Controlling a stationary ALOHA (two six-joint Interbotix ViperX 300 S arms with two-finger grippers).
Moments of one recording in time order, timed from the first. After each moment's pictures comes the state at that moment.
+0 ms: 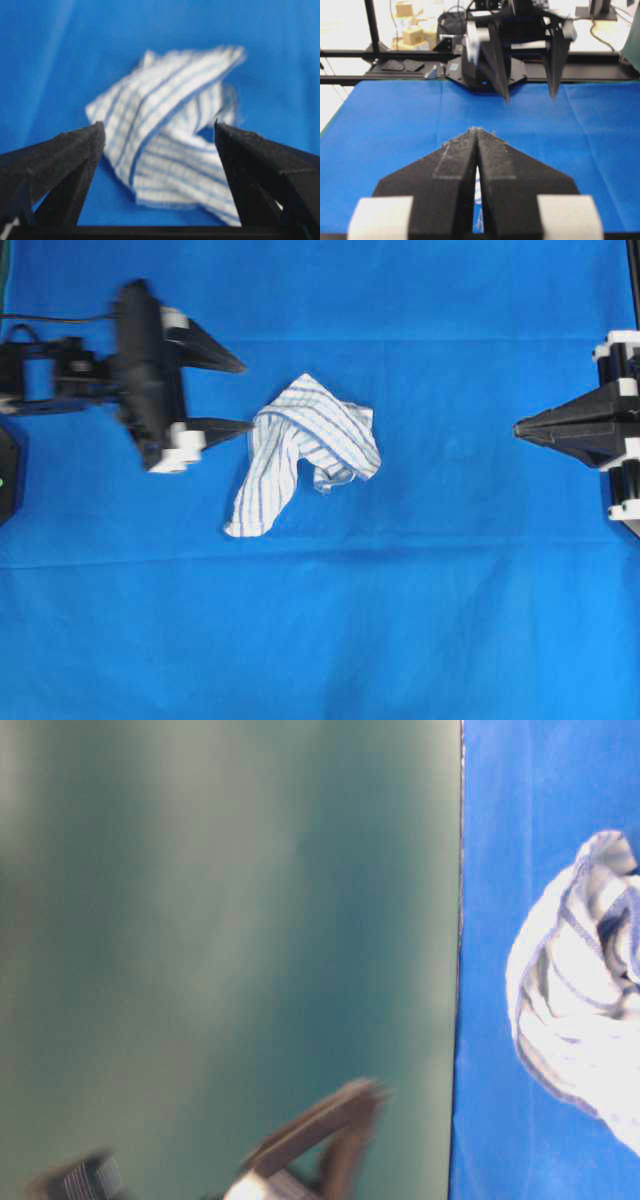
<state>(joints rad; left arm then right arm) 0.16 -0.25 0.83 -0.02 -0.08 0.01 0.01 -0.93 1.17 -0.01 -0.24 0.03</state>
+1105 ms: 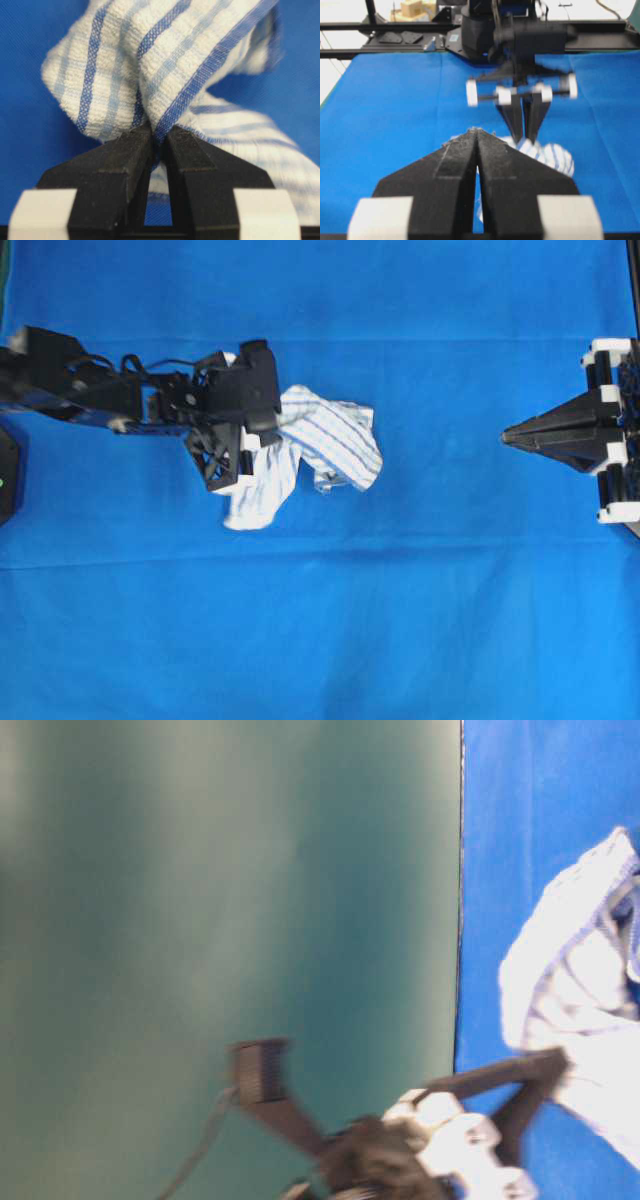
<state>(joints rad) 0.13 0.02 0.73 -0.02 -0.03 0.02 0.01 -0.90 1.17 -0.01 -0.20 0.04</state>
